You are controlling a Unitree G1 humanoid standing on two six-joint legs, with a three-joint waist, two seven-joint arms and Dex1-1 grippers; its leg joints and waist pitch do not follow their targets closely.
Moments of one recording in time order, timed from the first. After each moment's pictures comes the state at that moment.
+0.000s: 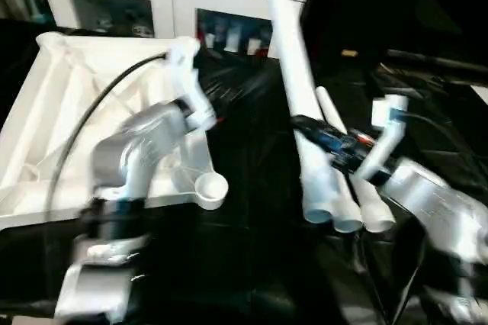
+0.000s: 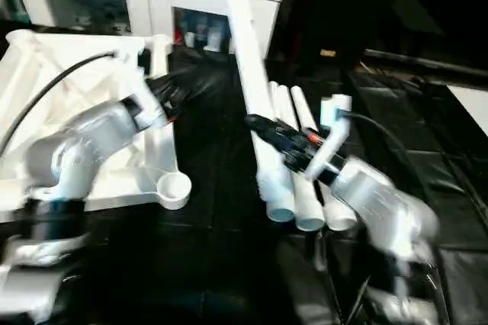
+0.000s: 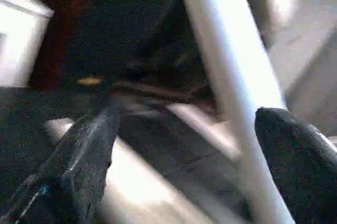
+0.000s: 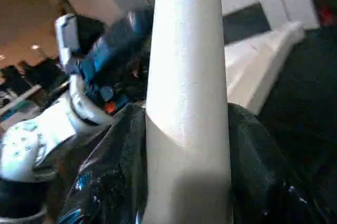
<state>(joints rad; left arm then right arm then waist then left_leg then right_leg) -0.71 0.06 0.17 0.06 -0.64 0.79 -0.50 -0.35 -0.21 -0.32 -0.14 0.83 0.94 0.72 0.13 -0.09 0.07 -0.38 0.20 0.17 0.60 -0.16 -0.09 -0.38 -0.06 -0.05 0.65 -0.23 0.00</state>
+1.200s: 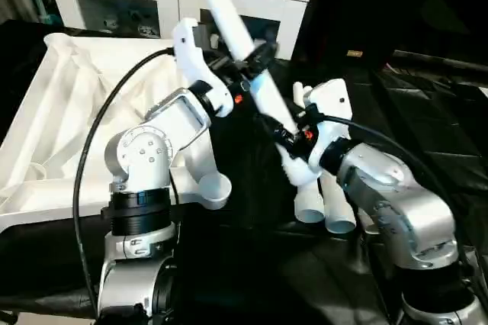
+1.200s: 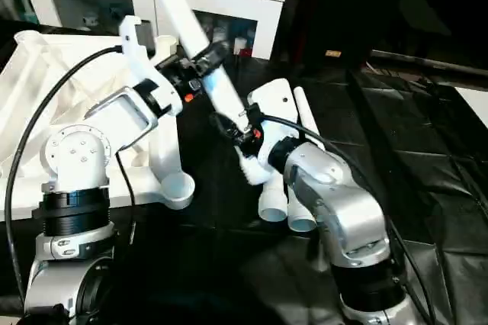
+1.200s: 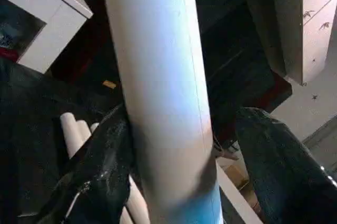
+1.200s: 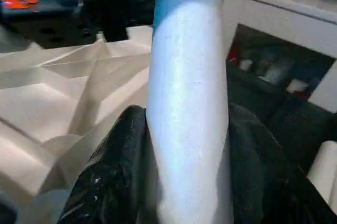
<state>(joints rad) -0.76 -0.06 0.29 0.02 -0.71 0.88 -0.15 -0.43 -0.22 0.15 -0.27 0.26 0.65 0.33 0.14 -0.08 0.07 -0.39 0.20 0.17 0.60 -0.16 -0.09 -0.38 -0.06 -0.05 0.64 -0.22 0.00</state>
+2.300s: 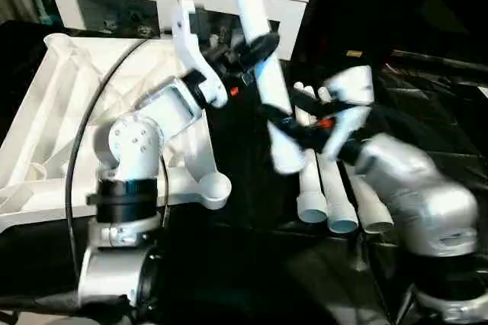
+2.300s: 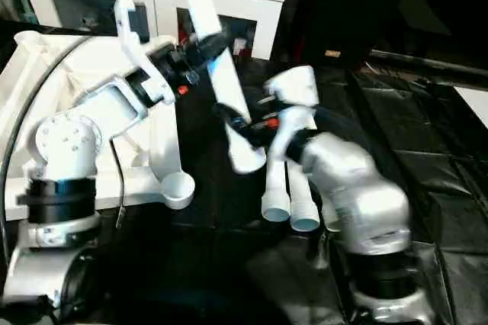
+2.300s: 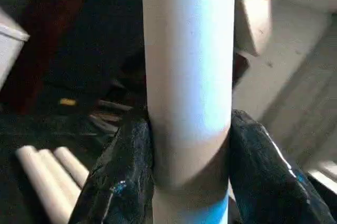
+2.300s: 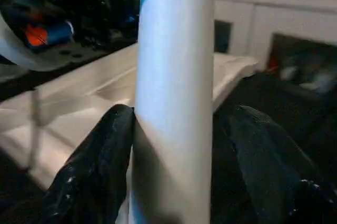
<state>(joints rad) -0.81 0.09 0.18 0.08 -0.71 0.82 -0.46 -0.45 -0.28 -0.03 -0.25 0.52 0.74 0.54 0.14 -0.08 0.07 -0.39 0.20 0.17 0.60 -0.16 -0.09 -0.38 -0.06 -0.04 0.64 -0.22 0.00</state>
